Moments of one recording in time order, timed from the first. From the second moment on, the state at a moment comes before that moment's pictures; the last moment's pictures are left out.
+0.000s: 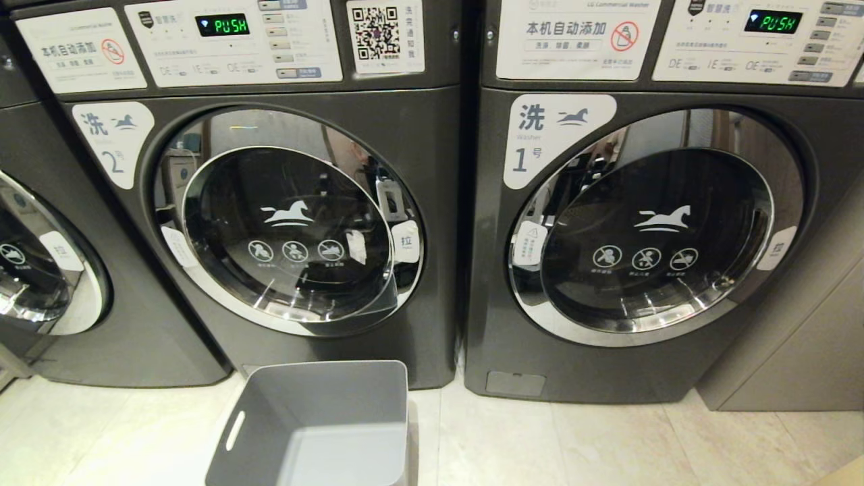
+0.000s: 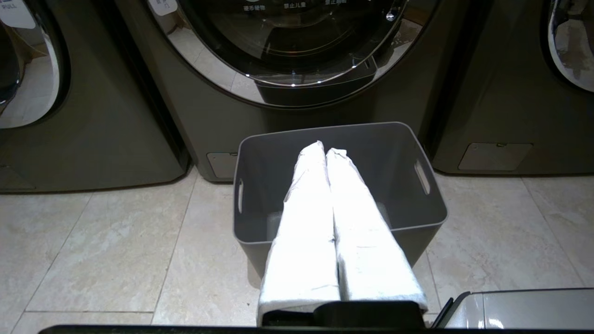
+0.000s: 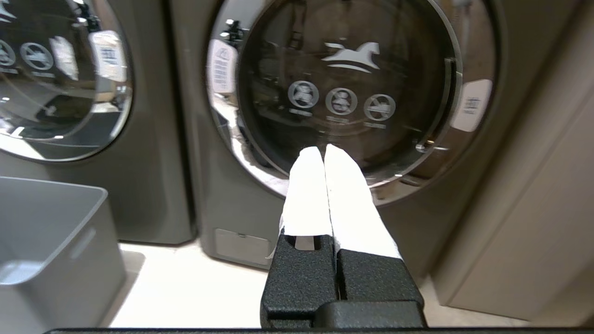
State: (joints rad) left arm 0.00 0.00 -0.01 0.02 -0.02 0.09; right arm 0.01 0.00 0.00 -0.26 0.06 -0.10
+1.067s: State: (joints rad) left arm 0.00 0.00 -0.01 0.02 -0.01 0.06; right arm 0.01 0.00 0.00 -0.26 0.06 -0.10
